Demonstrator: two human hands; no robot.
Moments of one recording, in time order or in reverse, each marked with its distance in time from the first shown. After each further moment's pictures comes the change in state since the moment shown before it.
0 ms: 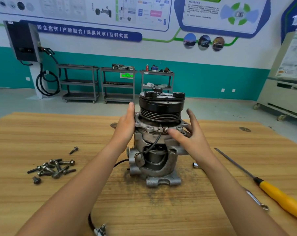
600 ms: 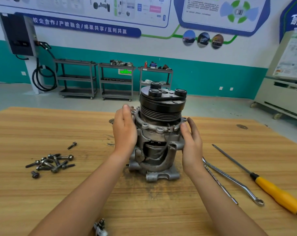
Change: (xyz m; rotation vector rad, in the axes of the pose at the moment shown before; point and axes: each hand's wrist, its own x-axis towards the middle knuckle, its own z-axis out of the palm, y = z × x) left_hand -0.023 -0.014 0.013 -0.068 0.358 0.298; right_hand -0.009 0.028 0.026 0.366 0.320 0.077
